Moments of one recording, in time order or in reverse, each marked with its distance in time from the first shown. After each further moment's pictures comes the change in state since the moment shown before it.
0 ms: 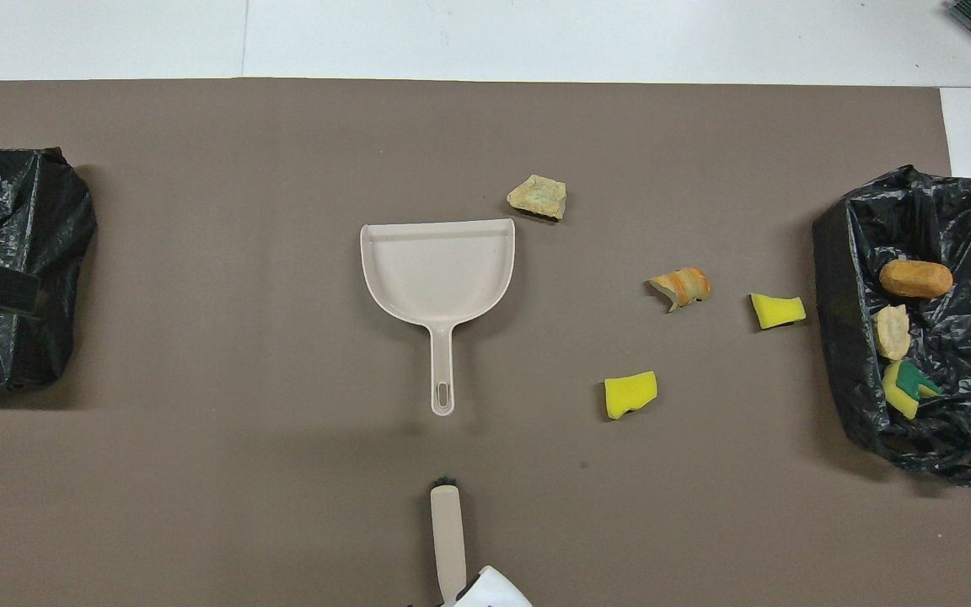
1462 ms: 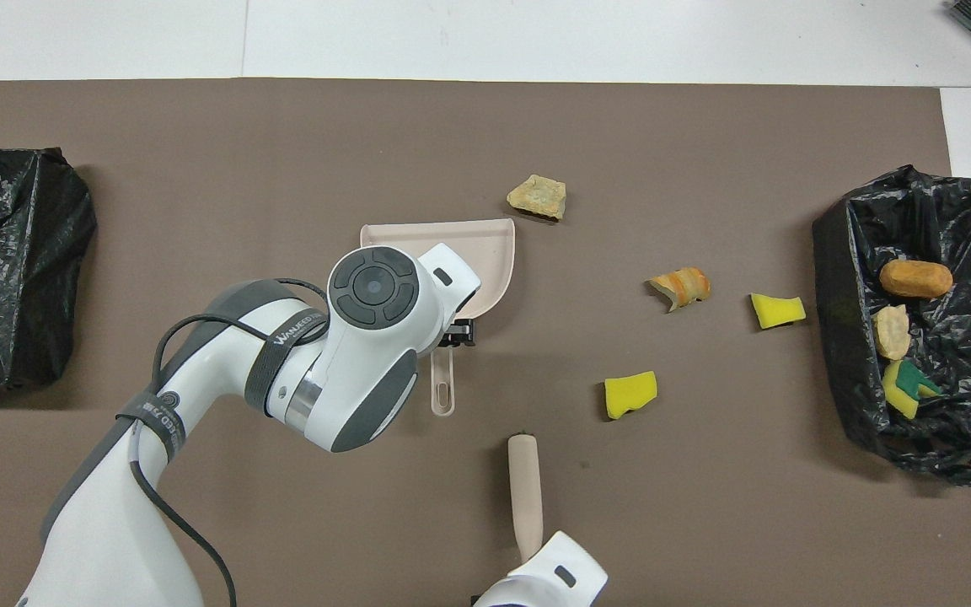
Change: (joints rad) left arm -0.497 0.304 -0.043 -0.419 -0.009 0.762 -0.568; right arm -0.194 -0.116 -0.015 -0.051 -0.053 -0.299 -0.179
